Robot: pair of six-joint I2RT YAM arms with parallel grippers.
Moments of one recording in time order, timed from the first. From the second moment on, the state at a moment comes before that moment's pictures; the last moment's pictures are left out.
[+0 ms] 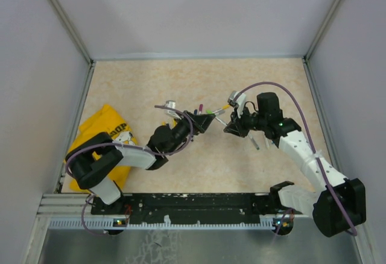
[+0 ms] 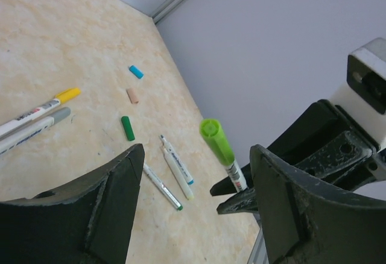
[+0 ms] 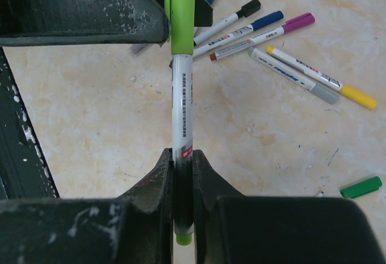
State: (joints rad) left arm -0.93 1.62 0.52 1.25 -0.24 -0.89; right arm 0.33 1.09 0.80 -0.40 -0.67 -0.33
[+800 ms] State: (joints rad) left arm -0.92 1.68 0.61 1.27 -0.19 -0.99; right arm 0.37 1.09 0.77 -0.38 -0.58 -0.39
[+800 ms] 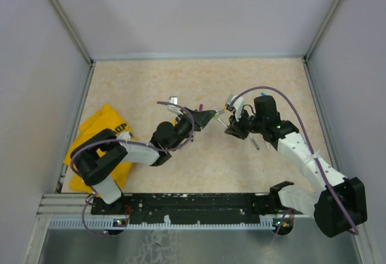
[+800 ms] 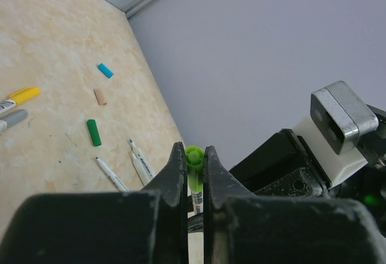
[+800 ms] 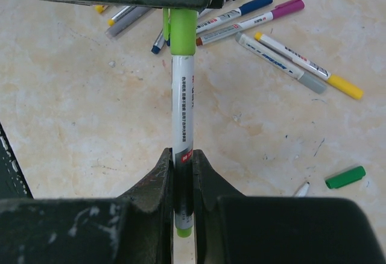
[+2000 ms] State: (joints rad) left arm -0.59 1.12 0.46 0.87 -0.02 -0.81; right arm 0.32 1.10 0.71 -0.45 -0.29 -0.43
